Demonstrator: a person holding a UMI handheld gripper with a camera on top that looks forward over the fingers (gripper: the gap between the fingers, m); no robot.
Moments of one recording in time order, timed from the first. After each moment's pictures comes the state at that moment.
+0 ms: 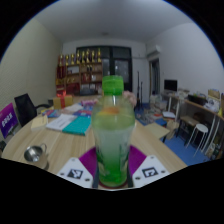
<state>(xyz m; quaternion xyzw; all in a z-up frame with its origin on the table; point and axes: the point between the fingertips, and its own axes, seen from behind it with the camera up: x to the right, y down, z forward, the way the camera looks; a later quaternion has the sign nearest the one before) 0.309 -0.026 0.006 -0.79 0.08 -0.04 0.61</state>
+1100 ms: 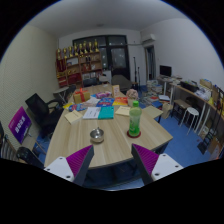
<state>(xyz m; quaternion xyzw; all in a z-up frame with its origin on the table) 0.131 -0.319 0.156 -0.84 0.12 -0.02 0.53</state>
